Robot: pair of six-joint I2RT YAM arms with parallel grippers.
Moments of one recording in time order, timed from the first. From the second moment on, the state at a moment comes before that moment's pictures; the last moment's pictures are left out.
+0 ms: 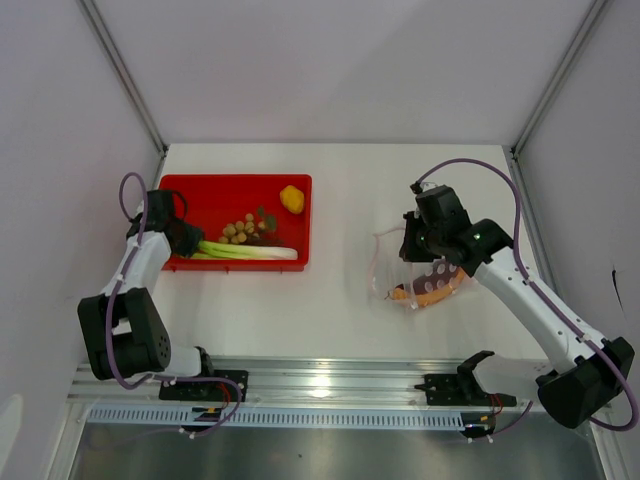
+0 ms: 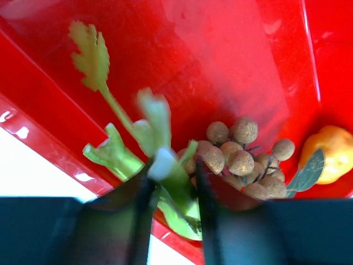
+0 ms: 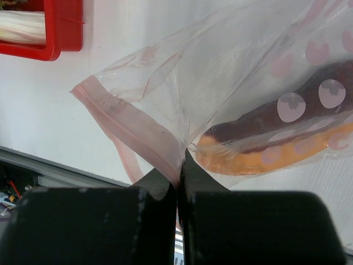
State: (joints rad) left arm 0.21 1.39 0.93 -0.52 -0.05 -0.88; right arm 0.55 1.19 1.19 -0.85 0.04 0.46
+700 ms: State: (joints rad) left arm 0.21 1.08 0.92 -0.53 0.14 -0.86; right arm 0.55 1.19 1.19 -0.86 0.04 0.46
